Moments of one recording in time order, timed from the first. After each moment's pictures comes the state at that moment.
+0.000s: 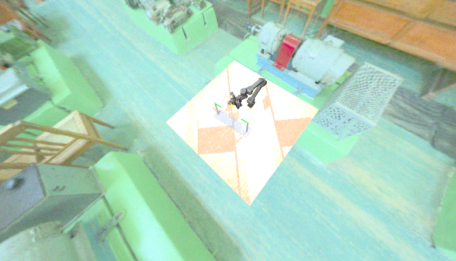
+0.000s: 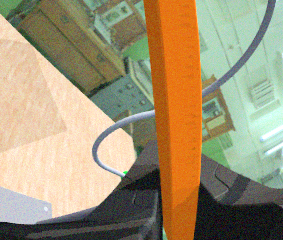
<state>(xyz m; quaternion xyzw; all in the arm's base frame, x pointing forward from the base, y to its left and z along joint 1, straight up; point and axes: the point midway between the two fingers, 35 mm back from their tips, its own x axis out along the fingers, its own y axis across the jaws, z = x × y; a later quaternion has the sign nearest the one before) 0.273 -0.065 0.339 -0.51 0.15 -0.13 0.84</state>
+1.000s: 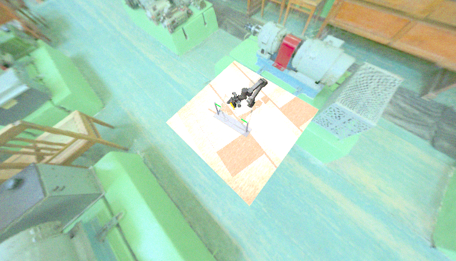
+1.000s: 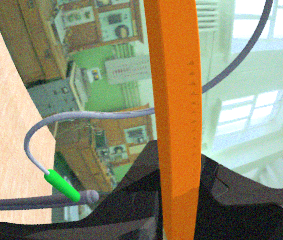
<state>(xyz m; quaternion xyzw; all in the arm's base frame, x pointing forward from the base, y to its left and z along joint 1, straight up) 0.273 -0.071 0.357 -0.68 0.10 -0.18 0.71</state>
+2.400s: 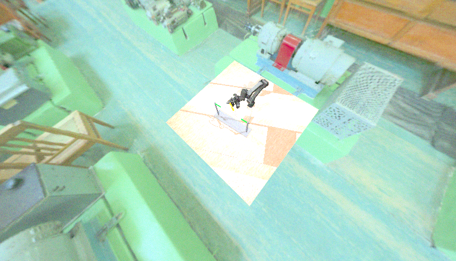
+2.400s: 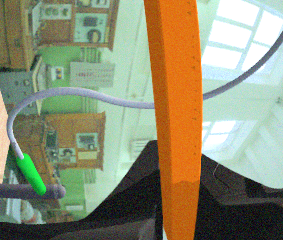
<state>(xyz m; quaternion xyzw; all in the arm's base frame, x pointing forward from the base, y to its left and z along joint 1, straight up) 0.274 -0.078 0.347 -0.77 0.06 -0.21 0.61</state>
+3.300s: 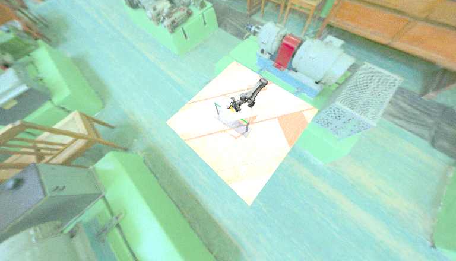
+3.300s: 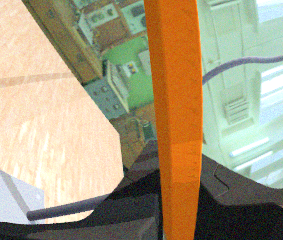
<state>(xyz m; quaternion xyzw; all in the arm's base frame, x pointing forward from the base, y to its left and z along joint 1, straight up) 0.276 -0.073 0.262 -0.57 0.13 -0.16 0.79</state>
